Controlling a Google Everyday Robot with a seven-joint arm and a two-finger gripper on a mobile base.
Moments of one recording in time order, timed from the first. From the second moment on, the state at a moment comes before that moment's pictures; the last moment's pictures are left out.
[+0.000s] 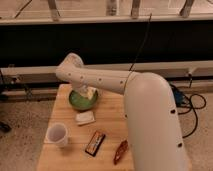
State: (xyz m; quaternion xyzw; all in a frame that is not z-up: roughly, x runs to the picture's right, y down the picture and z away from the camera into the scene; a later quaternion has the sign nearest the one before) arm -0.115 0.025 0.829 -0.25 -0.07 -0.54 0.80
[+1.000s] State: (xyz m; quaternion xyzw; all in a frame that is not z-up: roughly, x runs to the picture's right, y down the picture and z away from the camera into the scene) arm -0.128 0.031 0.828 -0.23 -0.09 -0.56 0.79
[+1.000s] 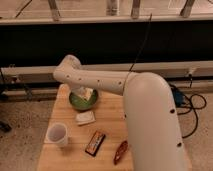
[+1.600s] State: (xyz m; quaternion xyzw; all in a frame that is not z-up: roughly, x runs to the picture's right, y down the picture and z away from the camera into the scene) arm -0.129 0.031 0.827 -0.23 -0.09 -0.57 0.78
